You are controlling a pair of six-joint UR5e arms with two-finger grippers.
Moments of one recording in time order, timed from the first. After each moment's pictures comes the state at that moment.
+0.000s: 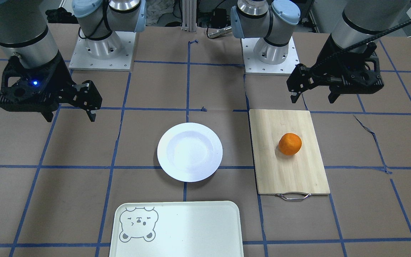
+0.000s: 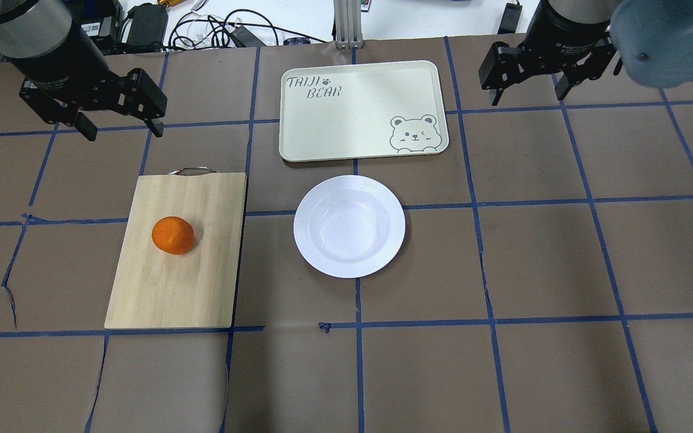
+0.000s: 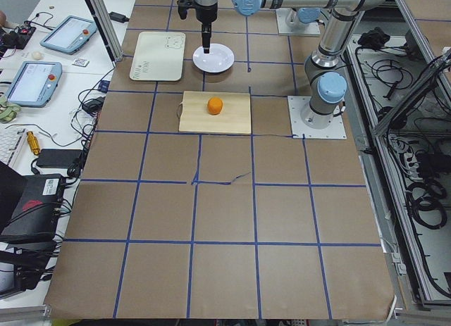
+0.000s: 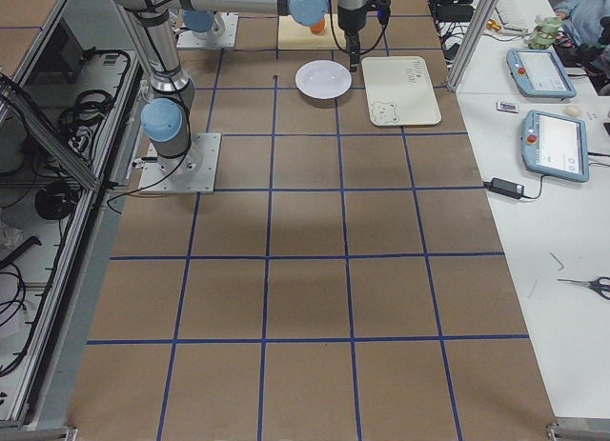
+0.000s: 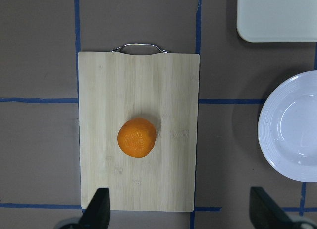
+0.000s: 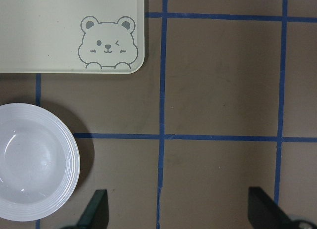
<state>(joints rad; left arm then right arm) -1.47 -1.59 -1.53 -1.57 1.58 0.09 1.56 -1.48 1.52 -1.73 -1.58 -0.05</state>
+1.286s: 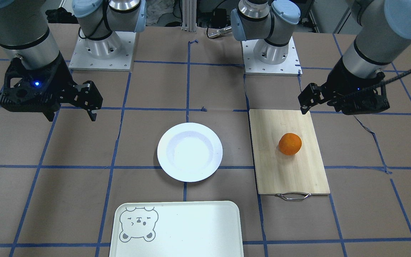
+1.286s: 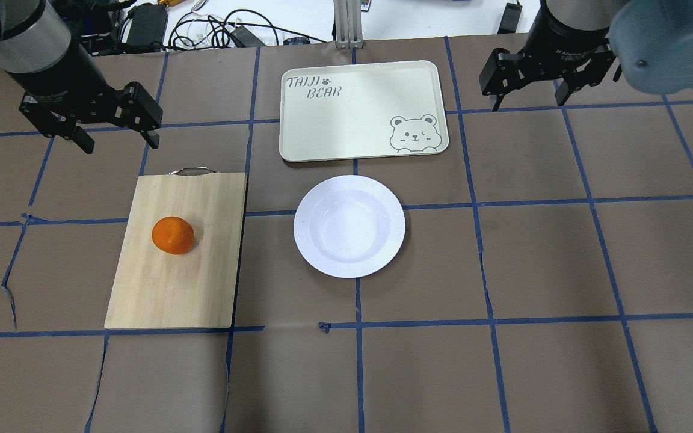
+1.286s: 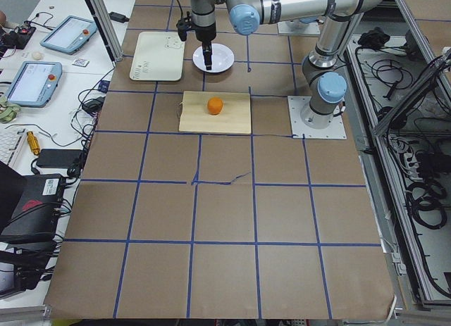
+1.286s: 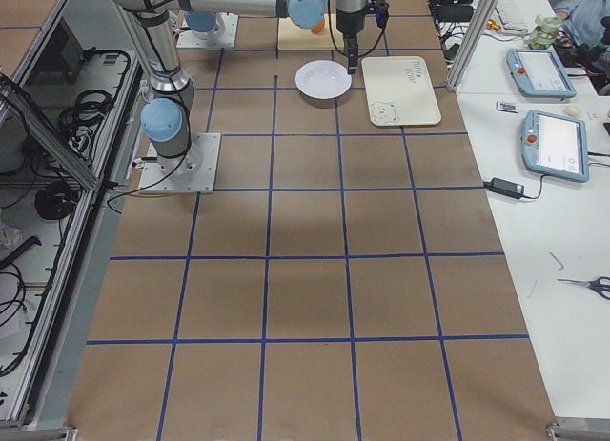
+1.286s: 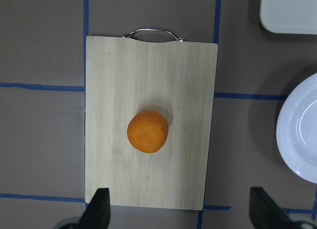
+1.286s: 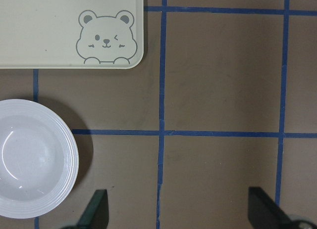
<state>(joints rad) -1.35 -1.62 -1.64 -1.54 1.59 0.10 1.56 -1.48 1.54 -1.73 -1.58 -0.05</state>
